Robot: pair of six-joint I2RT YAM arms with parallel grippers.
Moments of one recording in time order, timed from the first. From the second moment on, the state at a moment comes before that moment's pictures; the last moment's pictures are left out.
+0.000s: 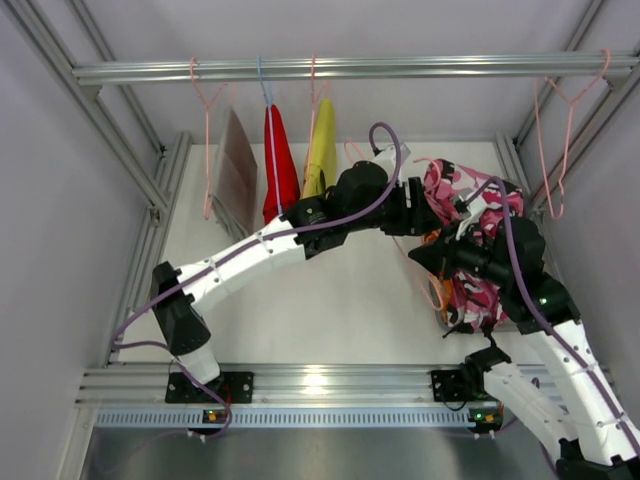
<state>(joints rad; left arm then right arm) -1.02 1.73 1.75 -0.35 0.10 -0.80 0.33 0.70 0.89 -0.54 -0.53 0.19</state>
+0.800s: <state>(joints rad) -0.86 1.32 1.48 -0.30 0.08 -0.53 0.31 0.57 1.12 -0.72 0.06 0.18</state>
